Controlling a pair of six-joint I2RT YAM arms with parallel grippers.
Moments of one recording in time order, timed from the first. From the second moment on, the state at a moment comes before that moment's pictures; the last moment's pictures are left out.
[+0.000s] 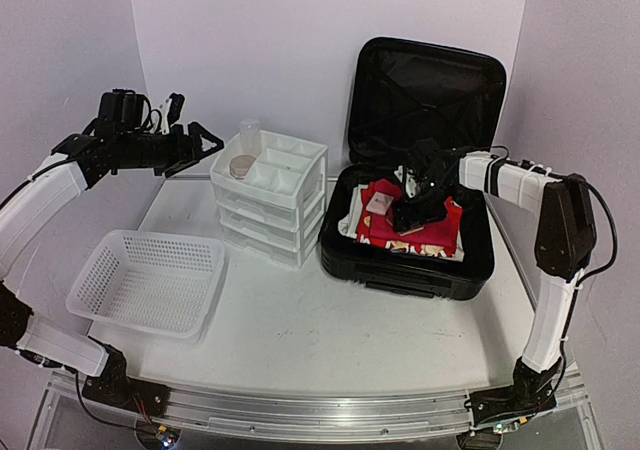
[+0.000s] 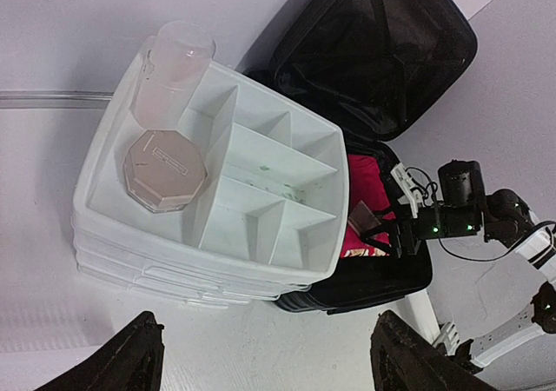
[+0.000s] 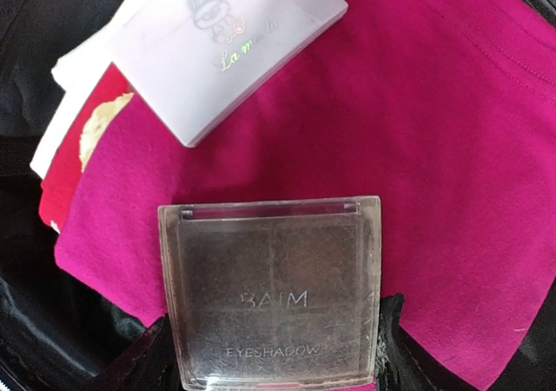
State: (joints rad) left arm -0.34 1.29 1.37 -0.51 0.40 -0.47; right arm 0.44 1.93 1.60 -0.83 0.00 0.05
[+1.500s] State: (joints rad) left arm -0.75 1.74 1.57 -0.27 0.73 -0.77; right arm 0.80 1.55 1.44 -0.49 -0.27 -0.24
